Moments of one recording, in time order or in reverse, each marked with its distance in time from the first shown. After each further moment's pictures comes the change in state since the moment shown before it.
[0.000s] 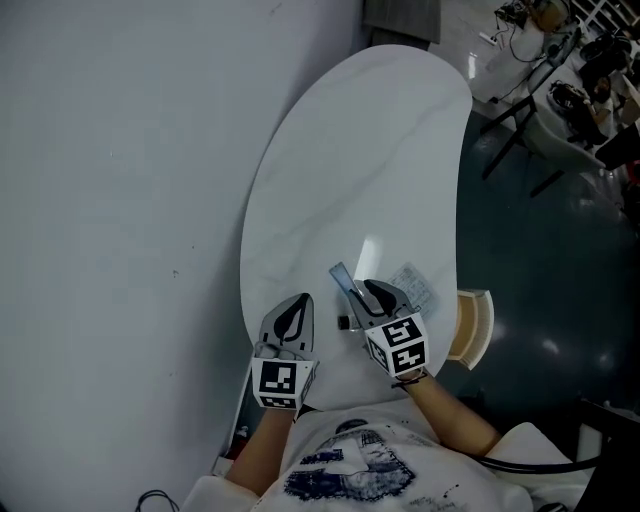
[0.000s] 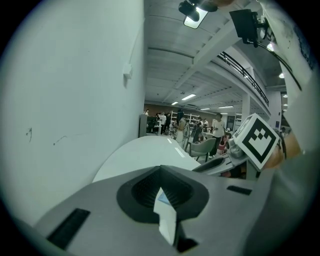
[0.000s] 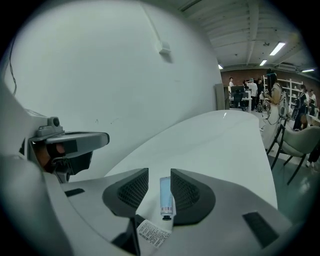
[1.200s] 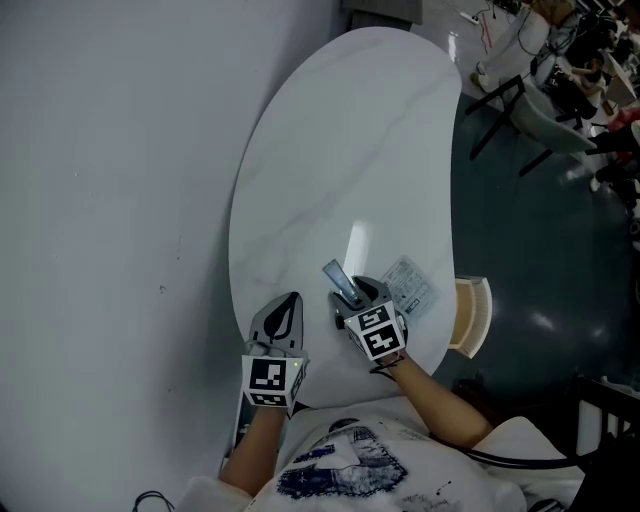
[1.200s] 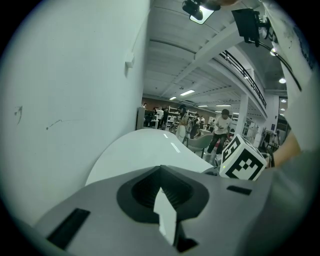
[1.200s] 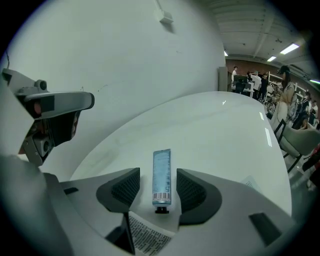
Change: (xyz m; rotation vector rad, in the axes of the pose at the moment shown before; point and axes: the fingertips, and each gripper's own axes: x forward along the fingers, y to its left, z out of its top) left arm 0.016 0.021 -0.026 -0.024 0.079 -0.054; right arm 0.059 -0.008 -0.064 -0.024 0.204 -0.043
